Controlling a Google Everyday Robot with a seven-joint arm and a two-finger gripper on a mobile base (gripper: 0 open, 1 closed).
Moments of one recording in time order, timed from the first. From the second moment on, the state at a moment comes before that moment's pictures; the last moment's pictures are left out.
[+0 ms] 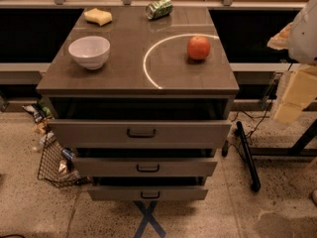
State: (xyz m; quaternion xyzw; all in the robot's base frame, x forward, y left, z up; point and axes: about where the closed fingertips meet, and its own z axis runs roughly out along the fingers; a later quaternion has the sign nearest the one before) arm 0.438 -0.217 0.977 -0.60 0.78 -0.03 0.16
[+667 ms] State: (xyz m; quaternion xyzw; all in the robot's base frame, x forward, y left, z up) arm 0.443 -0.216 0.977 -0.60 0.78 -0.03 0.17
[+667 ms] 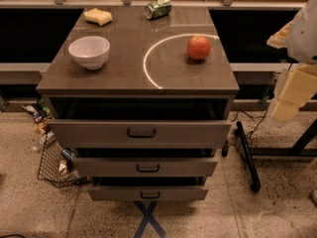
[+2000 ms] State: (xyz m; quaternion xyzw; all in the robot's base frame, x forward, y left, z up) arm 0.622 -0.248 0.897 -0.43 0.80 0.08 0.41
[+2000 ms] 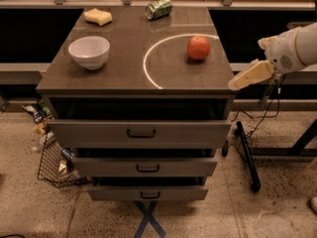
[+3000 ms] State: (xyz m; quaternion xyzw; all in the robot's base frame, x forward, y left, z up) arm 0.713 -0.213 0.872 -0.38 0.77 0.18 0.48
